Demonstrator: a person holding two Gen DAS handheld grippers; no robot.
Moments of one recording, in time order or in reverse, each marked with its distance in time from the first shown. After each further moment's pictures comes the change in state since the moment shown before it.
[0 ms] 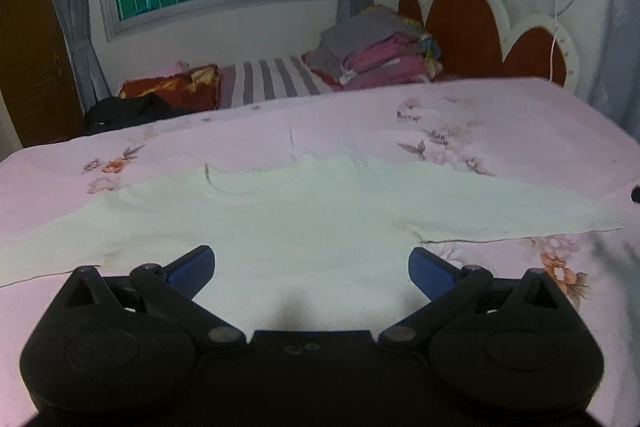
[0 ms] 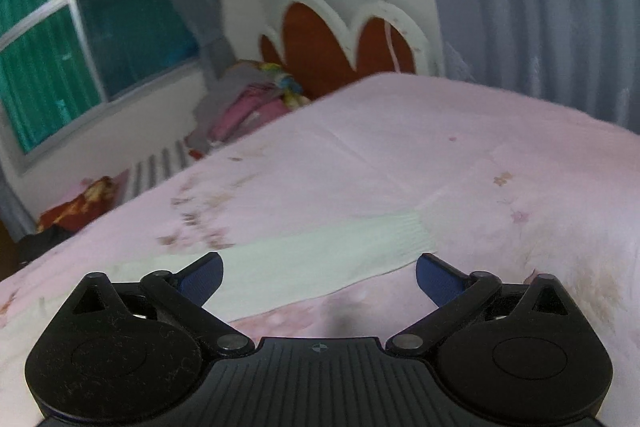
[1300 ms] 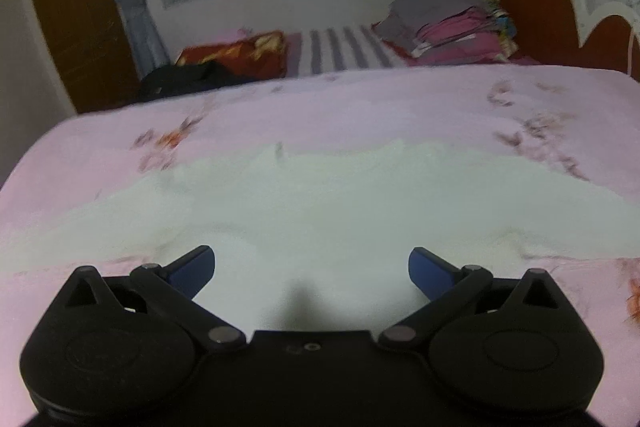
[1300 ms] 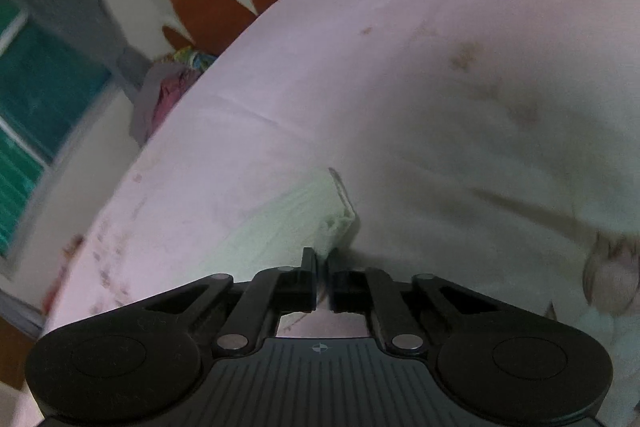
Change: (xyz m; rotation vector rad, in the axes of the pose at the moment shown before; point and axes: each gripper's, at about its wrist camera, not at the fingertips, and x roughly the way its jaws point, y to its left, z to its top) left arm 0.048 0.051 0.016 -0.088 0.113 0.186; right arm 0.102 -0.126 0.007 0.377 0.160 -0.038
